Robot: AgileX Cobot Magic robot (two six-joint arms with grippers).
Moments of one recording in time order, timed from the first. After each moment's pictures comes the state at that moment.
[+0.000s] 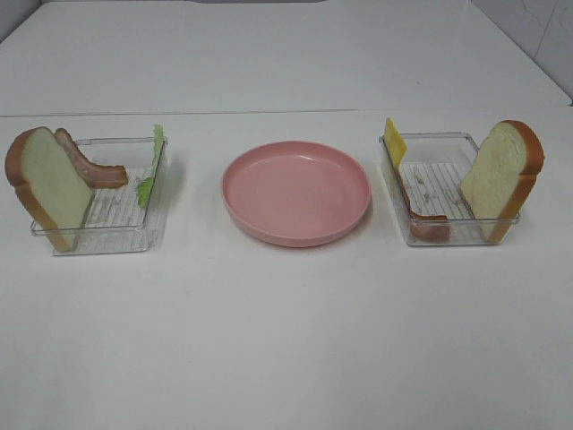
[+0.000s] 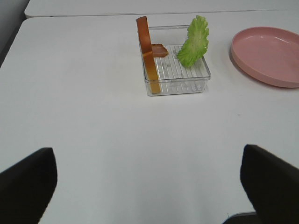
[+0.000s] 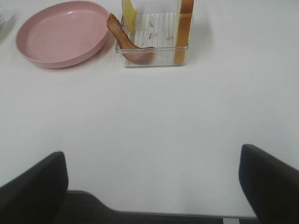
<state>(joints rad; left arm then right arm) 0.05 0.00 -0.52 -0.07 1.08 0.05 0.00 0.00 -0.46 0.10 1.11 -0.04</state>
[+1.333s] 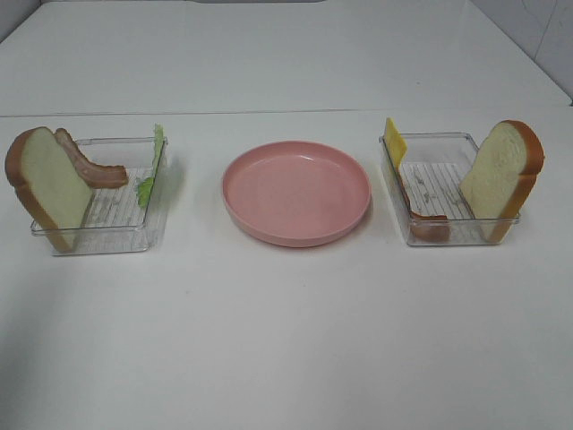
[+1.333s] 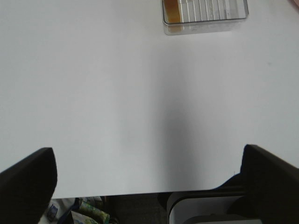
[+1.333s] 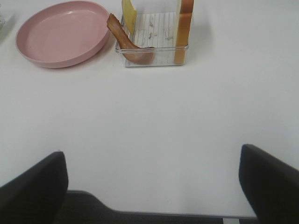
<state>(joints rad) 0.05 0.96 -1.01 0.00 1.22 0.04 0.00 0.00 -0.46 0.10 1.11 -0.04</state>
